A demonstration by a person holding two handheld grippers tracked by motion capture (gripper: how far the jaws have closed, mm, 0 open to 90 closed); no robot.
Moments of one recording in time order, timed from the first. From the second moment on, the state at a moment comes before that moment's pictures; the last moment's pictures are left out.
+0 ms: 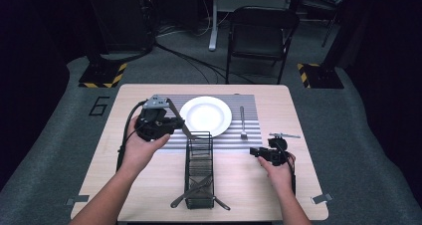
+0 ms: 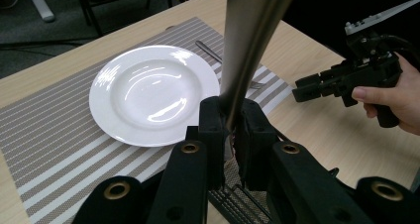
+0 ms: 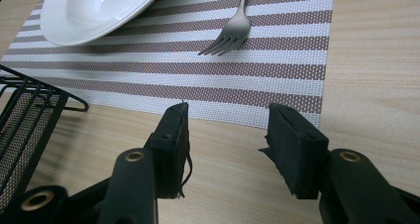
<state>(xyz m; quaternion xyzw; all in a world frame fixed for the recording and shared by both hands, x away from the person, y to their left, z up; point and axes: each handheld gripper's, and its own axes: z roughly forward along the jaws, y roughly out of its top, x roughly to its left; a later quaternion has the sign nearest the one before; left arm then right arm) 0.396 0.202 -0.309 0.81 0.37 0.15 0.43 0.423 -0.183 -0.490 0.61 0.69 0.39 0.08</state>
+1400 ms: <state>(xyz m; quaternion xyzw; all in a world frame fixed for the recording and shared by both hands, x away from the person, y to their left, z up) 0.417 0.267 -0.371 0.77 0.45 0.19 0.41 0.422 -0.182 -0.488 0.60 0.69 0.40 0.08</state>
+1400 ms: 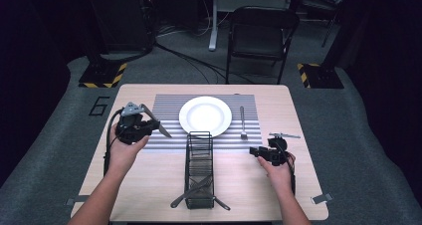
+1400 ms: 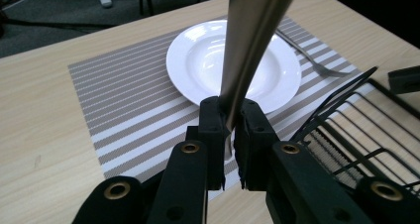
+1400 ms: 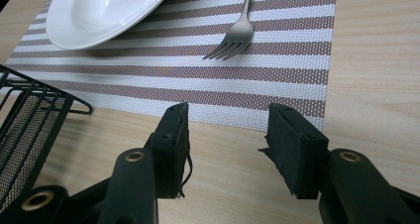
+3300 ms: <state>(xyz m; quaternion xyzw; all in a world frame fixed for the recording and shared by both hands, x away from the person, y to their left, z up) 0.455 0.270 -0.424 0.73 0.50 0.21 0.41 0.422 -0.183 -0.489 0.61 0.68 0.40 0.08</state>
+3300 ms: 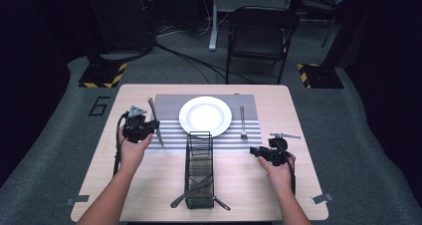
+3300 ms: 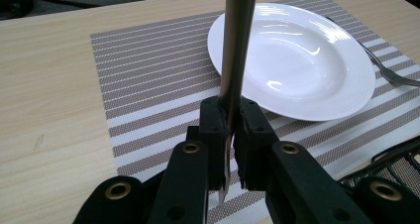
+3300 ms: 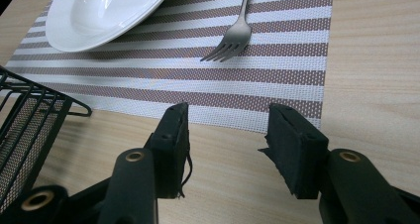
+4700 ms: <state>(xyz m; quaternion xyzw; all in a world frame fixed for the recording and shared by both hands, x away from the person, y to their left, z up) 0.515 0.250 -0.460 0.69 0.56 0.20 0.41 0.426 -0.192 -0.493 0.62 0.67 0.41 0.07</state>
